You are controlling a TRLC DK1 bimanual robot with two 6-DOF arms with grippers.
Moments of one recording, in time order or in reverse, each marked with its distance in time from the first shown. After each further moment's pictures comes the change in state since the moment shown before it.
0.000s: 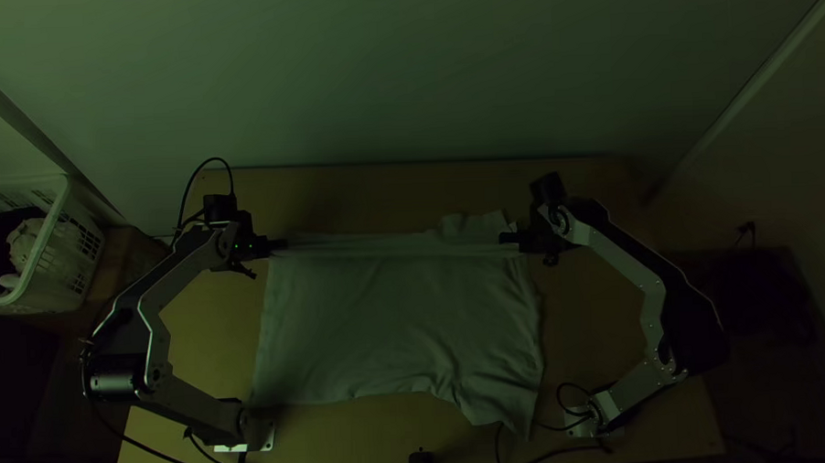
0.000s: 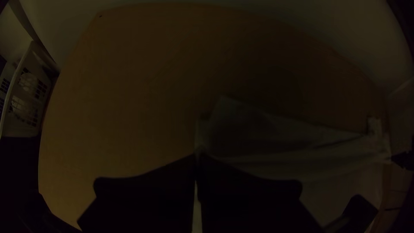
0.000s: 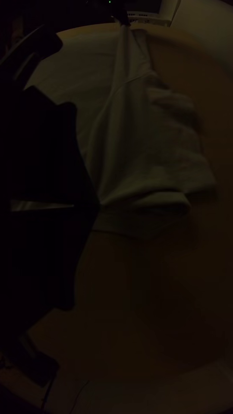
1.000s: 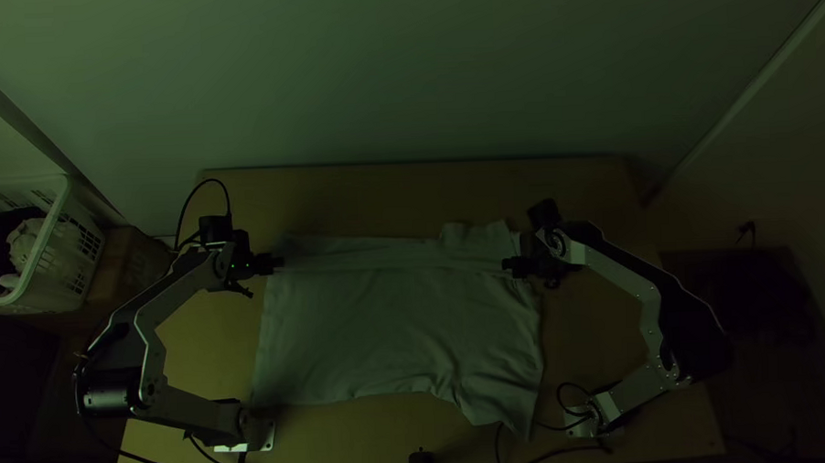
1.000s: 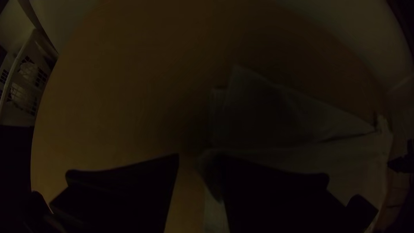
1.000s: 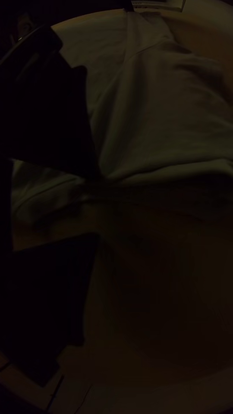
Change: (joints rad) left arm 0.036 -0.071 -0.166 0.074 0.034 0.026; right arm 0.012 -0.027 -0.188 0.037 0.034 0.001
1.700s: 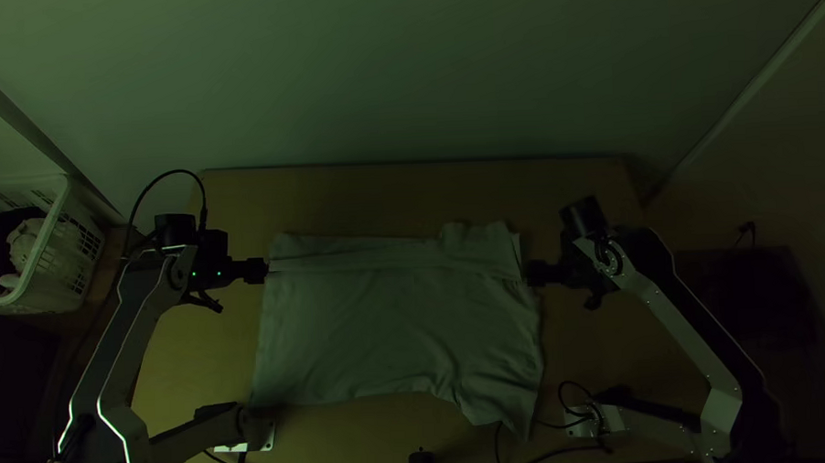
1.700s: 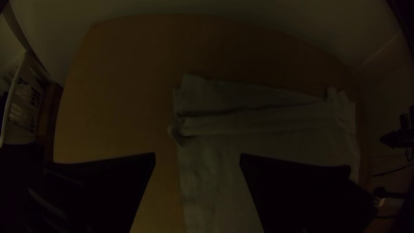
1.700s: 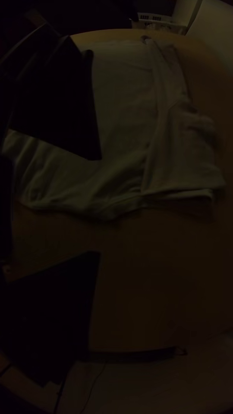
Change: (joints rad) left arm 0.037 -0.341 0.094 -0.432 0.146 0.139; right arm 0.065 -0.404 0.094 -0.414 0.000 0.042
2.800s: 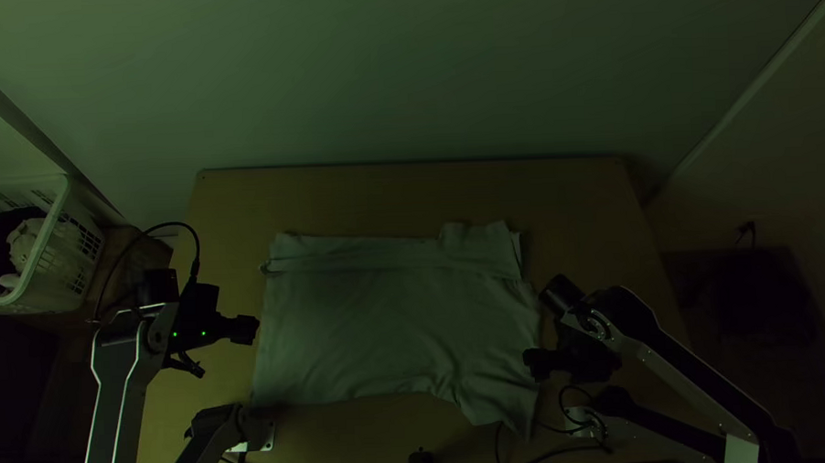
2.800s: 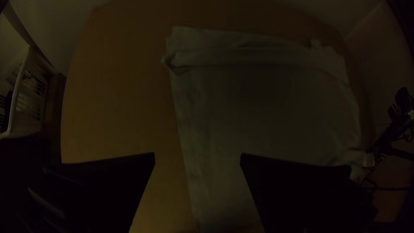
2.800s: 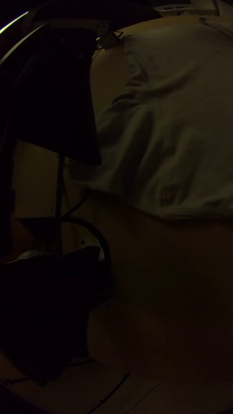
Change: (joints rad) left arm 0.058 -0.382 -0.153 -0.334 0.002 0.162; right arm 0.256 -0.211 -0.335 -0.300 -0.240 0.275
